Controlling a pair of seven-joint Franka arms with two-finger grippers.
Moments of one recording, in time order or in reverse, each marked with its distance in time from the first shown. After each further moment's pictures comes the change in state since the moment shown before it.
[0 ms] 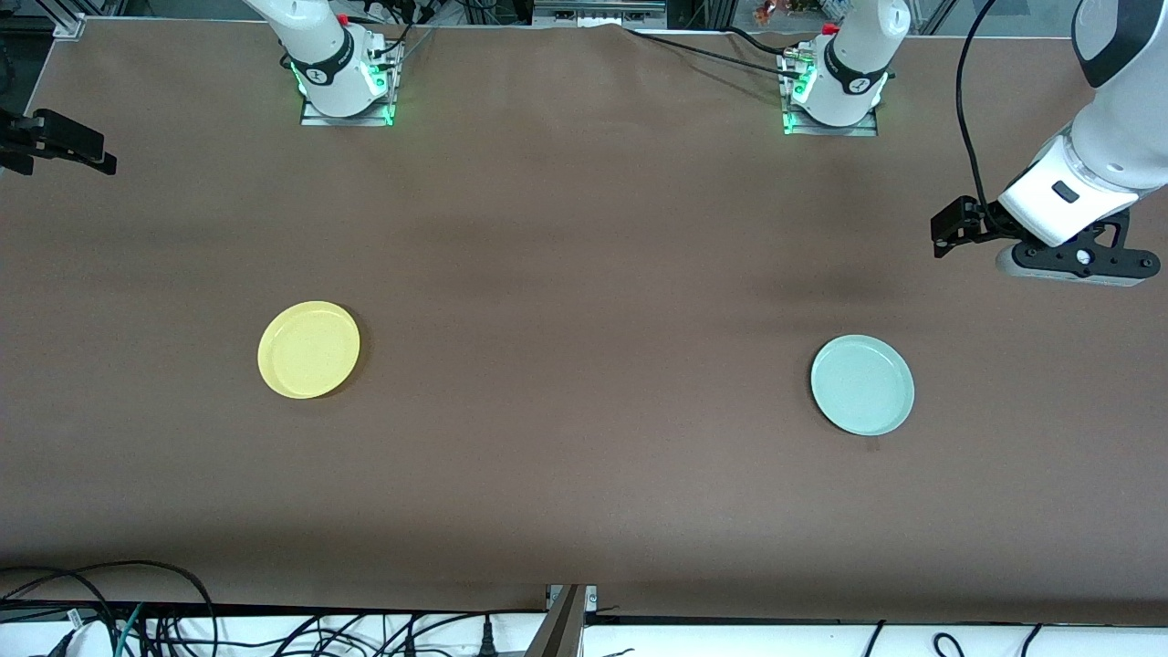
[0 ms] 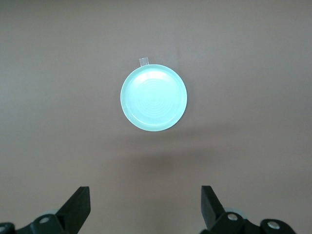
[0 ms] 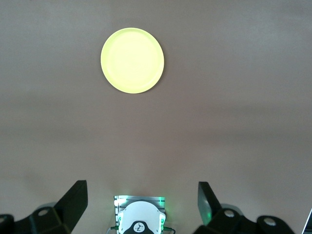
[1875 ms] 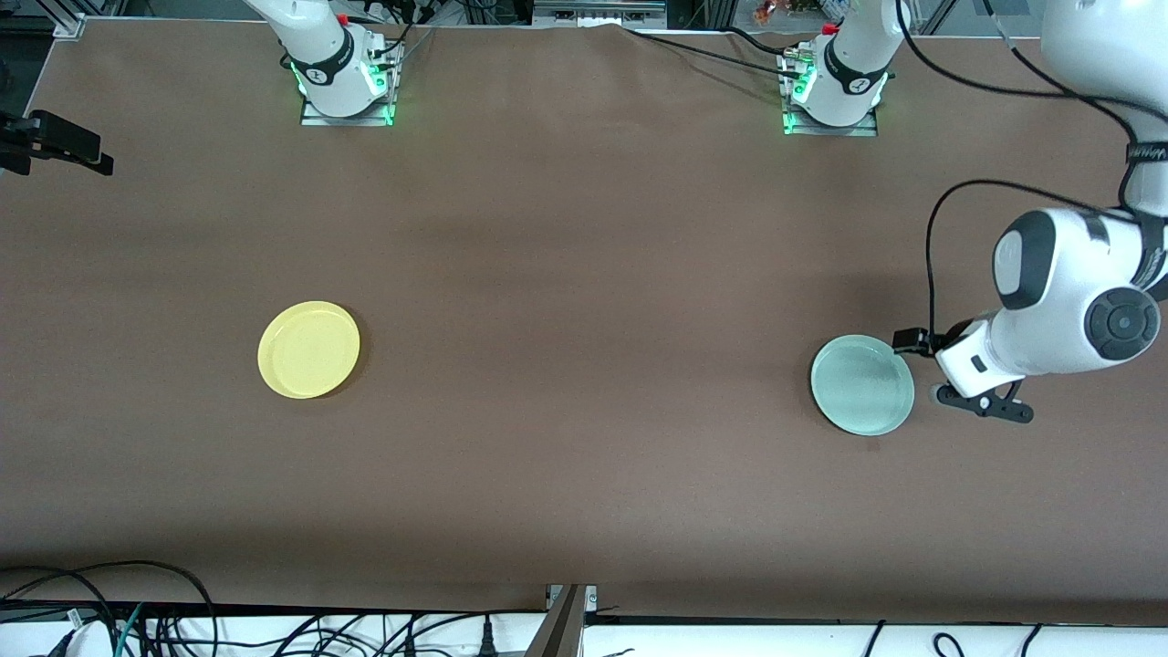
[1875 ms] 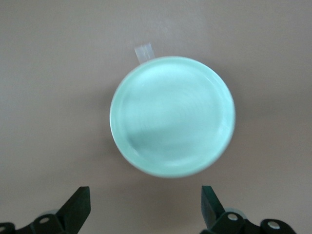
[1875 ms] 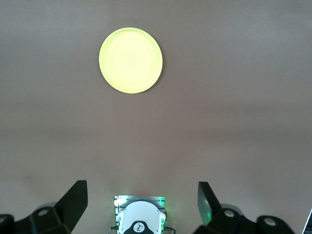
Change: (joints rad) left arm 0.105 0.478 0.019 0.004 0.000 0.339 0.272; right arm -0.004 0.003 -0.004 0.001 0.001 0.001 0.000
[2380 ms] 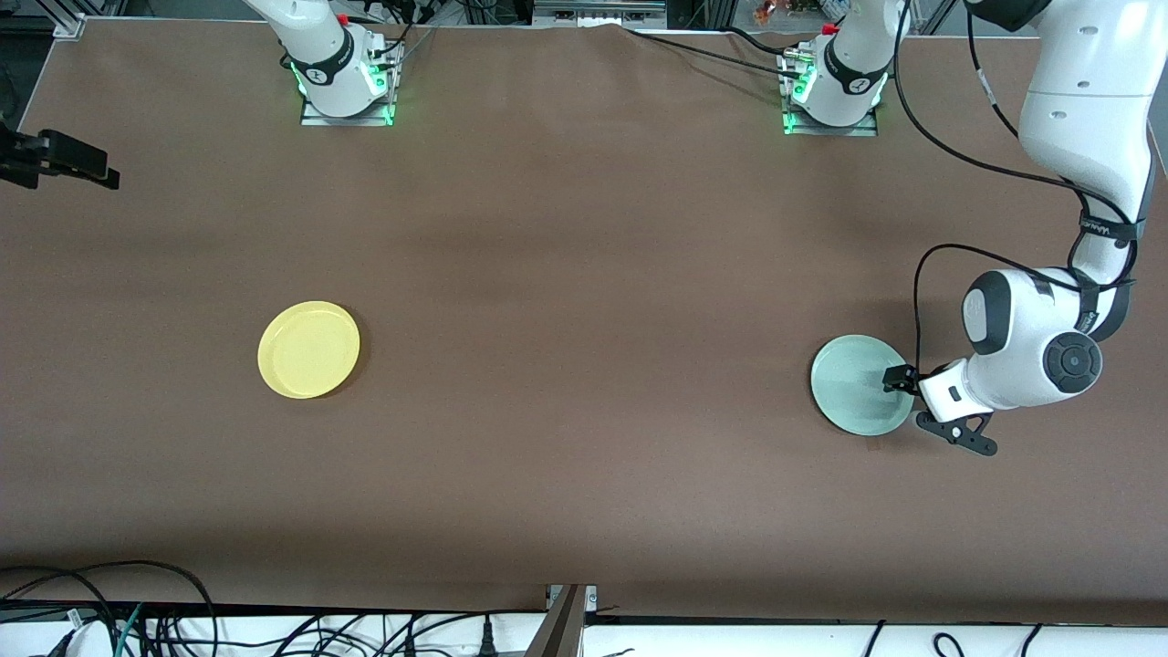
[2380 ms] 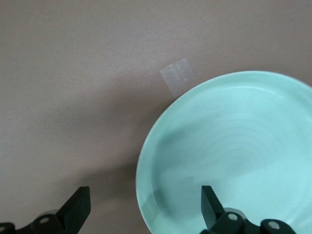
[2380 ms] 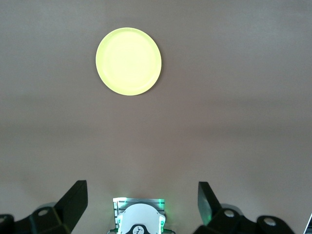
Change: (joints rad) left arm 0.067 0.206 0.002 0.003 0.000 0.294 0.205; right arm -0.001 0.055 -0.004 0.004 0.000 0.026 0.000
